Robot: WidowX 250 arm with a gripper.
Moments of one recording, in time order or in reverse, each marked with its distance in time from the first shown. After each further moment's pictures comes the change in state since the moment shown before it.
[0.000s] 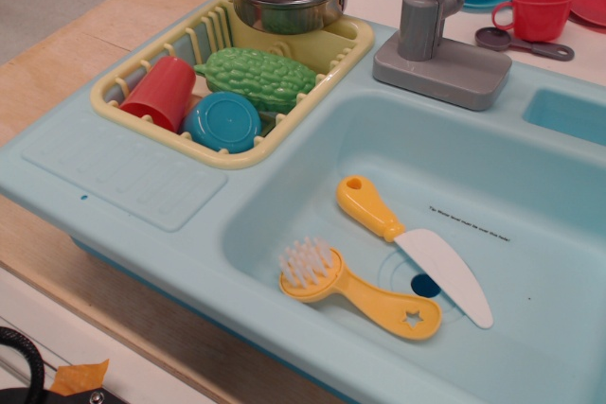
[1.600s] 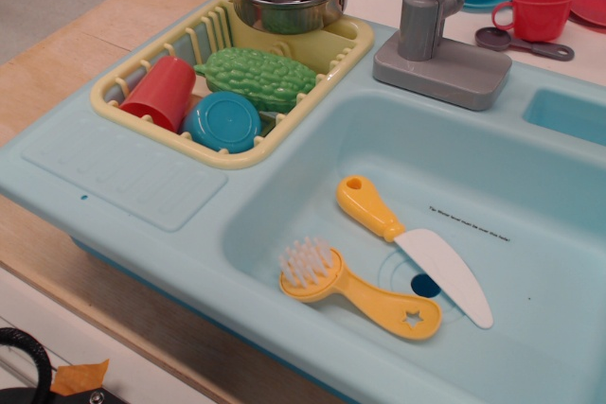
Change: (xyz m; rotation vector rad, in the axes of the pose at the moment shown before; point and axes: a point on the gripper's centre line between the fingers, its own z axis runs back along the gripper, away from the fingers) arm 0.027 -0.022 -0.052 -0.044 0.135 -0.166
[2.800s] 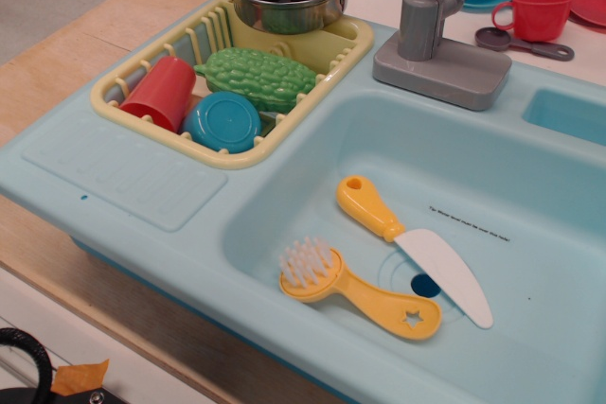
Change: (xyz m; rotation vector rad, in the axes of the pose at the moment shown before) arm -0.003 -0.002 -0.014 0.008 0.030 0.013
